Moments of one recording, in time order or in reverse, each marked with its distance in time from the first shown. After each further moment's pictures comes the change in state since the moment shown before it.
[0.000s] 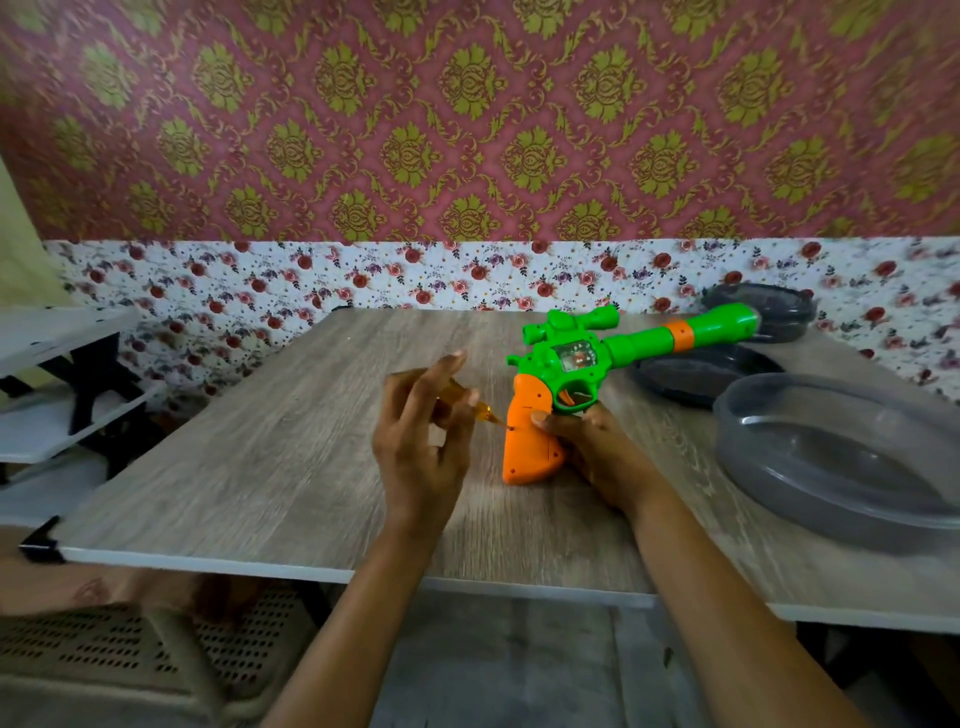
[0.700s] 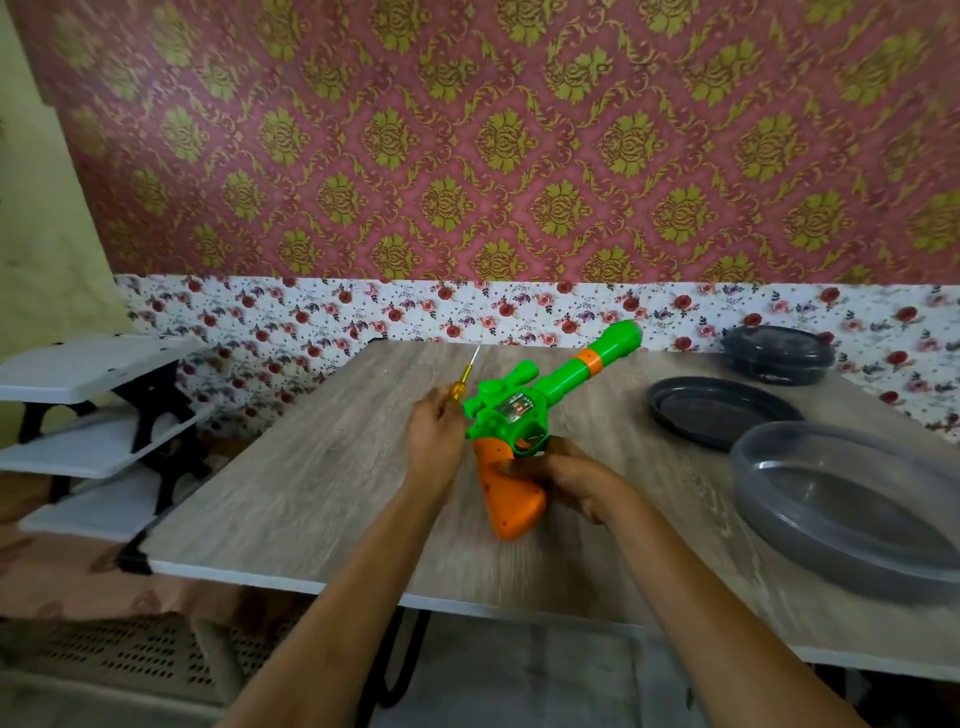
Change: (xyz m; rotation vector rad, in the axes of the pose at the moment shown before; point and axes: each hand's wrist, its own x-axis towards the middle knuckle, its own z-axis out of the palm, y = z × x) left_hand 0.049 -0.030 0.000 -0.045 -0.257 -0.799; right_hand 0.007 -0.018 0.058 -0.270 -0.130 0.245
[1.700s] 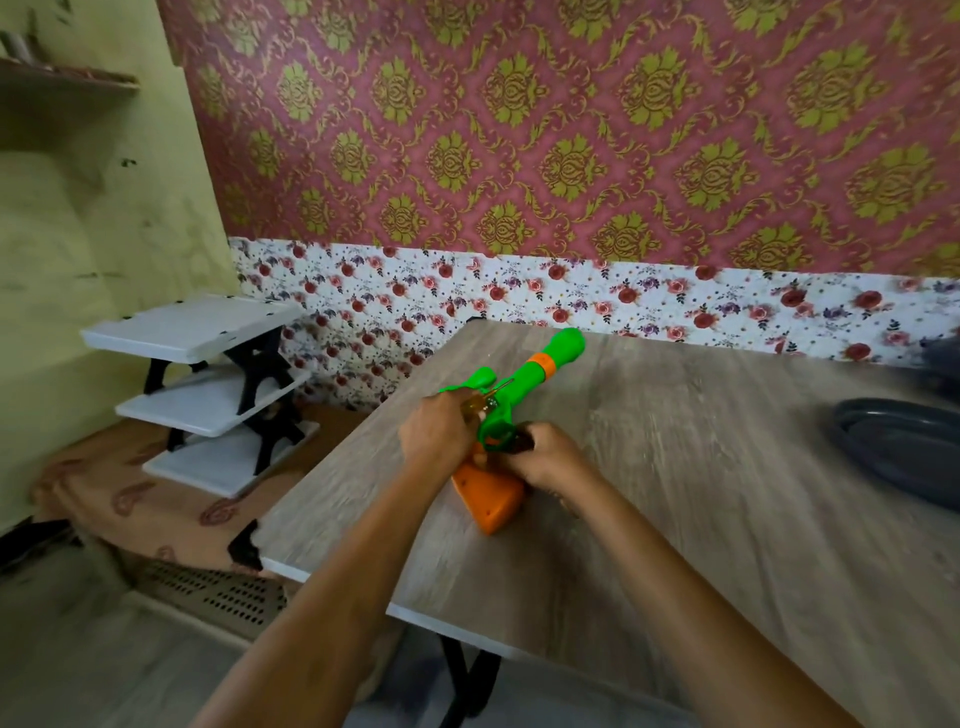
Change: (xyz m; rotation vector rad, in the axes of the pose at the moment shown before) left_hand 0.089 -0.079 -0.101 0.899 -0.127 -0.059; right_hand 0.111 0.007 0.127 -0.624 0.072 -0.017
